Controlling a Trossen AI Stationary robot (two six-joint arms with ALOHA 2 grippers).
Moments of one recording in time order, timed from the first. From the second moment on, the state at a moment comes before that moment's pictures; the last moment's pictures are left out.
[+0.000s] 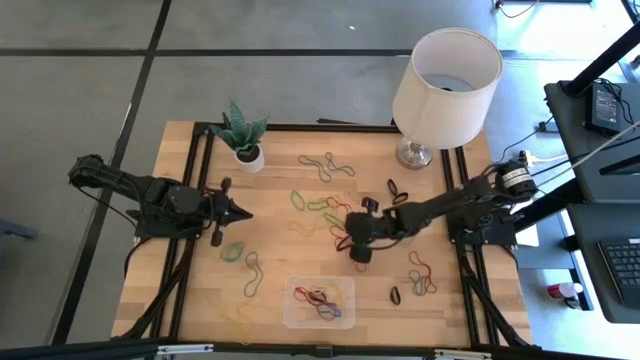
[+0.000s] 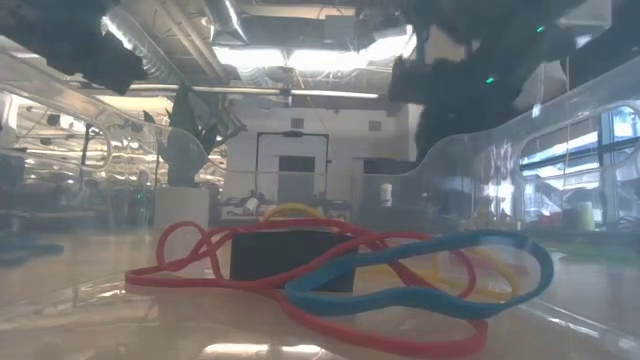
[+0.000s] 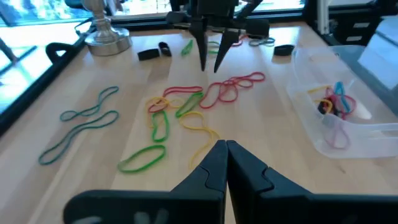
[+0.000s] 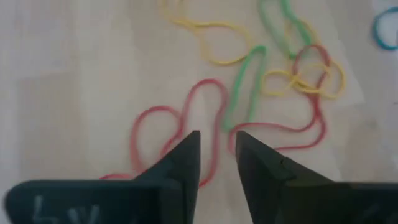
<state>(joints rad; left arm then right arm) -0.30 0.42 0.36 -0.36 -0.30 -0.10 0.21 1.66 0.88 -0.20 0.31 0.32</state>
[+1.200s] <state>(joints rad) -0.30 0.41 0.36 -0.40 -0.31 -0.09 0.05 1.65 1.04 -0.72 0.37 0.52</state>
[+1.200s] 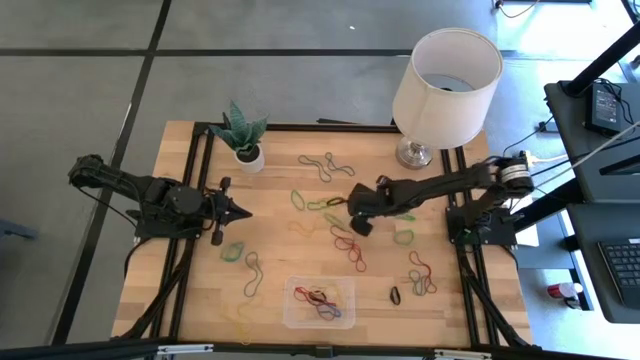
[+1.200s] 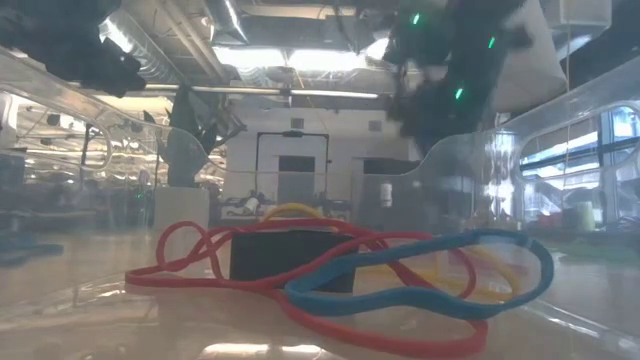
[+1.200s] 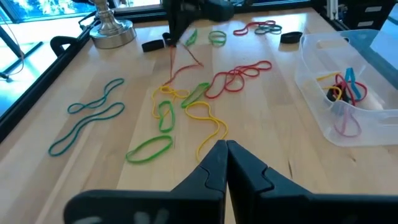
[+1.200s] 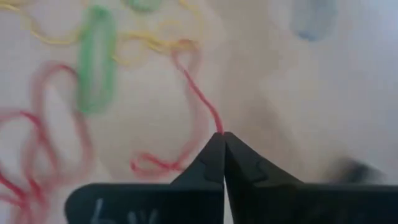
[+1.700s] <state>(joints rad) -0.30 0.41 0.36 -0.42 -0.32 -0.12 0.26 1.60 1.41 -0.89 0.52 0.59</state>
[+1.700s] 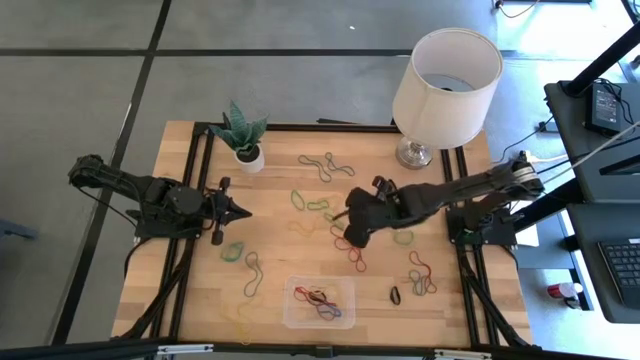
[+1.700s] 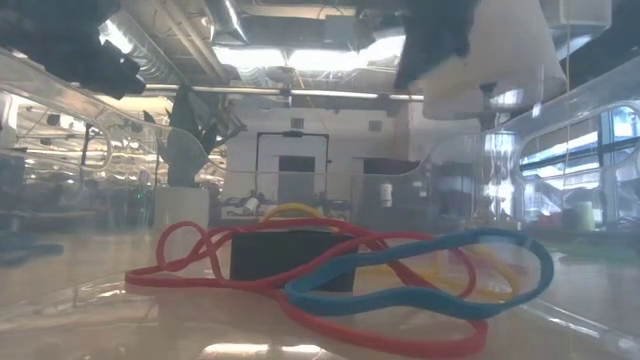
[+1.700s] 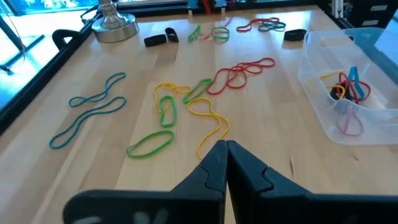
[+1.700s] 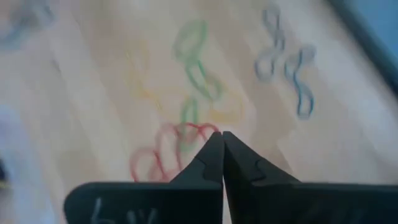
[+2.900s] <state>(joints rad) -0.30 0.41 0.36 -0.46 -0.24 -0.08 0.55 2.37 2.21 -1.10 0.21 0.91</state>
